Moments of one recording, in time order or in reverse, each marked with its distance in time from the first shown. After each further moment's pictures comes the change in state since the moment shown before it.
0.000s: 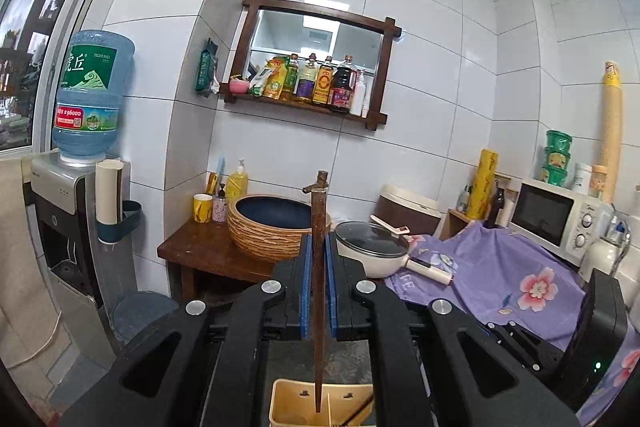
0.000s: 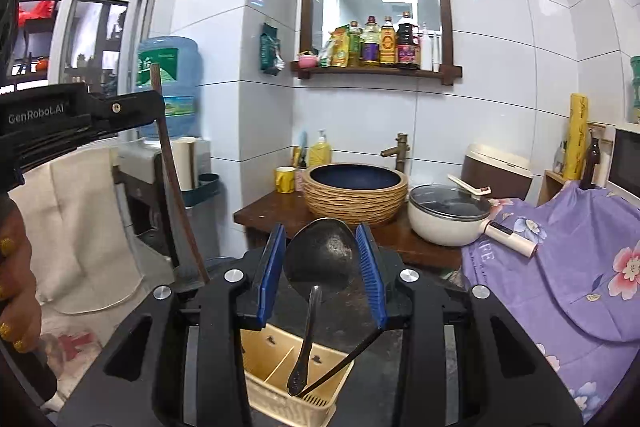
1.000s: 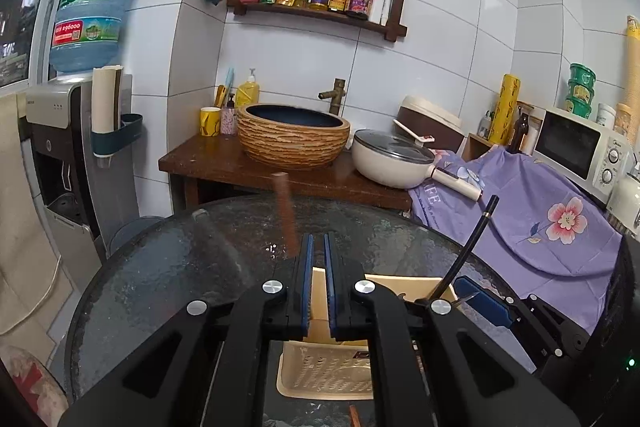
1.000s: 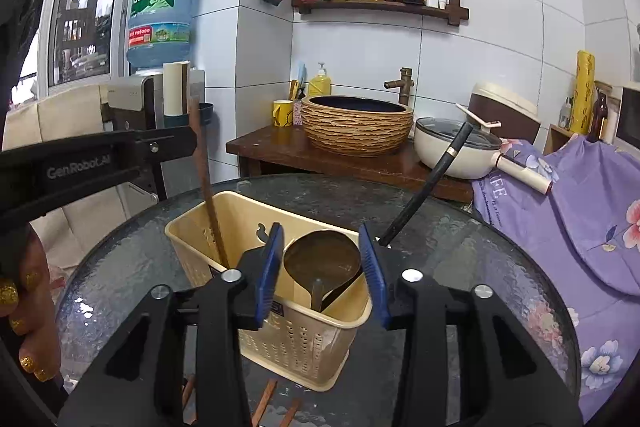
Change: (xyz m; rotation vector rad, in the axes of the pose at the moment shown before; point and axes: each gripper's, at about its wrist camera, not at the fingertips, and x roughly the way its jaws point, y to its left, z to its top) left arm 0.050 0.030 -0.123 -0.010 0.240 0.023; right arm 0.047 0.013 -0.125 -0.011 0.159 -0.003
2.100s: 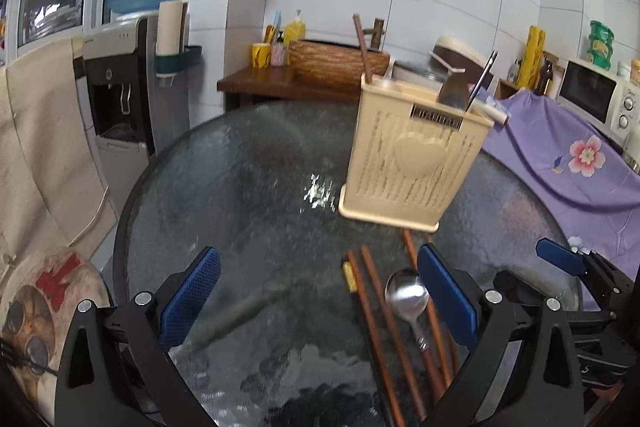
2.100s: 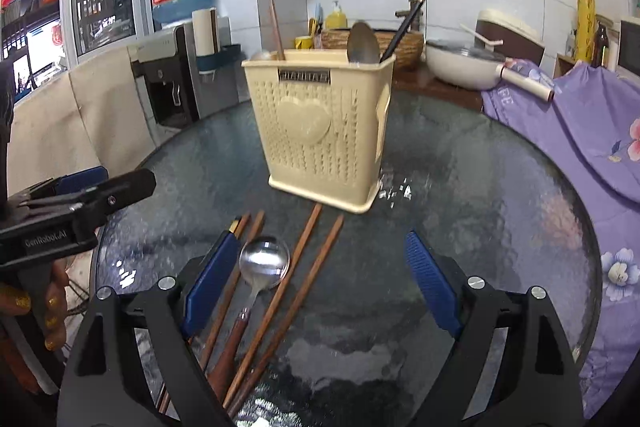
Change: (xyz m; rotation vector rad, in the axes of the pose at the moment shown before) left arm -0.091 0.031 -0.142 -0.023 0.192 0.149; right arm -0.094 0.014 -0.117 0.062 0.214 0.091
